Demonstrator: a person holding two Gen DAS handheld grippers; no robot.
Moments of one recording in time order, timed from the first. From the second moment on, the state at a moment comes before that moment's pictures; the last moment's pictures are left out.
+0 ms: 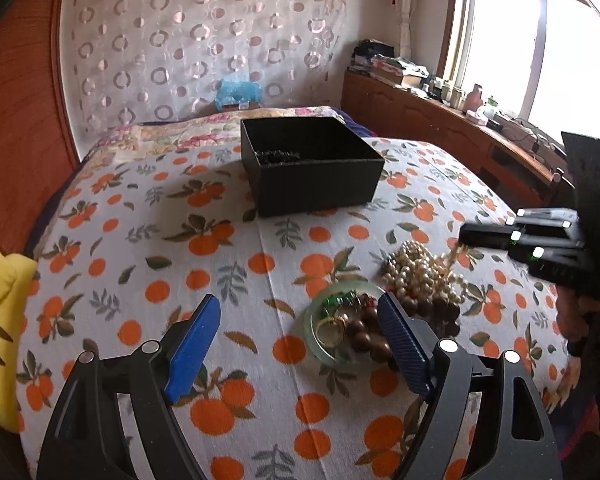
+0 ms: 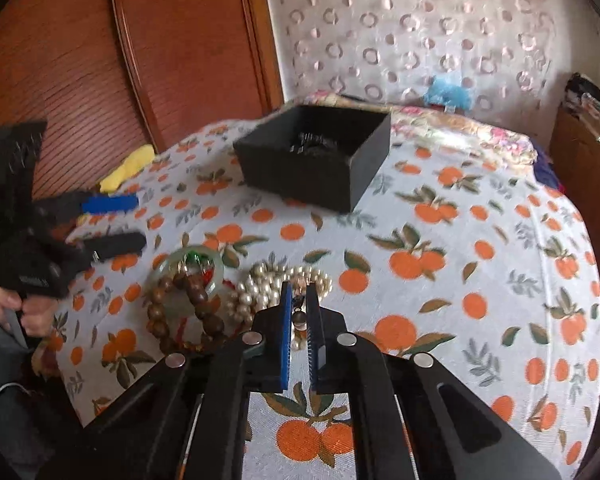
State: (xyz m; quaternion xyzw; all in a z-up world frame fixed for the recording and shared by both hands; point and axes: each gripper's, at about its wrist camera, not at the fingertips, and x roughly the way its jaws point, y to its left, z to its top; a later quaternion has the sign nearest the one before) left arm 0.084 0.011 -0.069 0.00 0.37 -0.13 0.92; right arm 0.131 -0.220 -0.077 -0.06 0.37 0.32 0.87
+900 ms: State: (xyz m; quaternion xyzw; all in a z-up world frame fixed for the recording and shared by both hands) left arm 0.078 -0.023 -0.092 -0.03 0.43 -0.17 0.89; right arm 0.107 -0.248 0.011 -0.06 0.26 0.29 0.92
